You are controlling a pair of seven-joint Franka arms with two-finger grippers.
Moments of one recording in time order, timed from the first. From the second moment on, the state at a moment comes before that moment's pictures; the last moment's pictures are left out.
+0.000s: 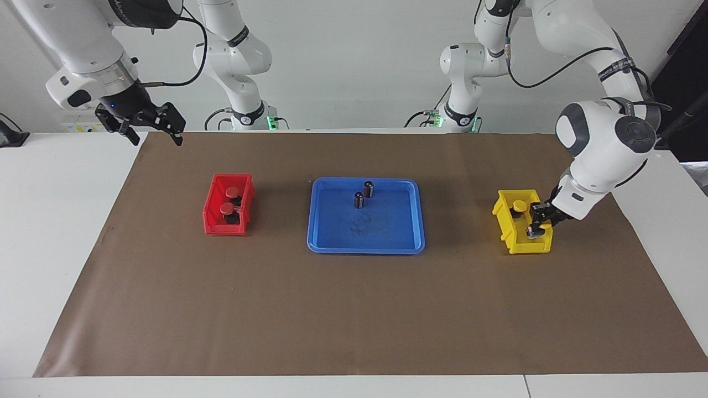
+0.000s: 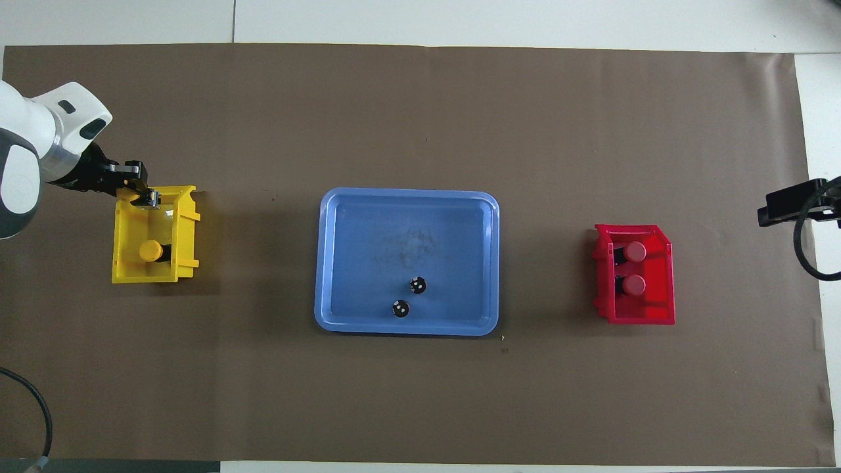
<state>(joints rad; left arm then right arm) -0.10 0.22 0.07 -1.79 0.02 1.96 0.03 0.02 -0.05 -0.10 -1.60 0.00 1.48 -0.03</state>
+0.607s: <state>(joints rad) -0.08 0.18 0.07 -1.93 0.01 2.09 0.03 0.02 -0.05 -0.09 -1.60 0.00 1.48 -0.03</state>
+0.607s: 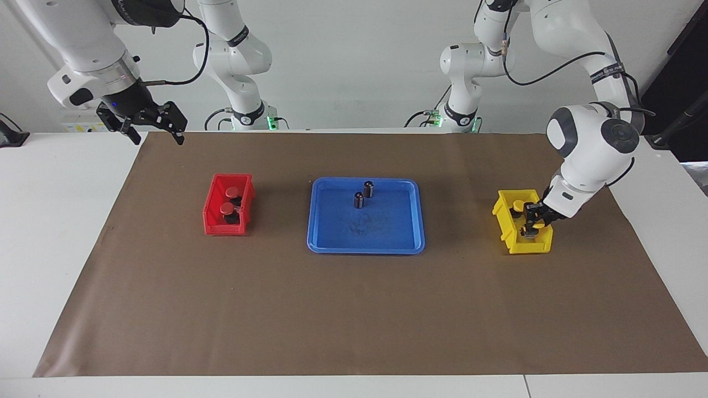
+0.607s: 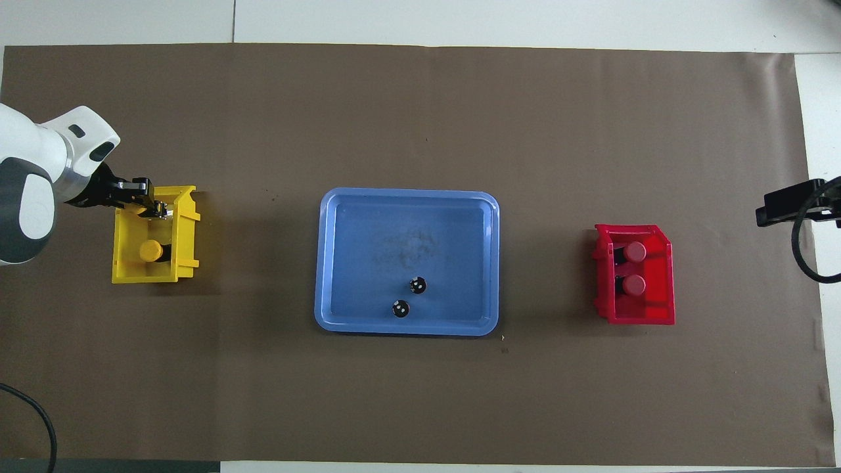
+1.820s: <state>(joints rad) -0.07 0.18 0.07 -2.02 0.00 2.21 0.03 0.02 -0.05 -0.09 -1.60 0.00 1.48 -0.03</state>
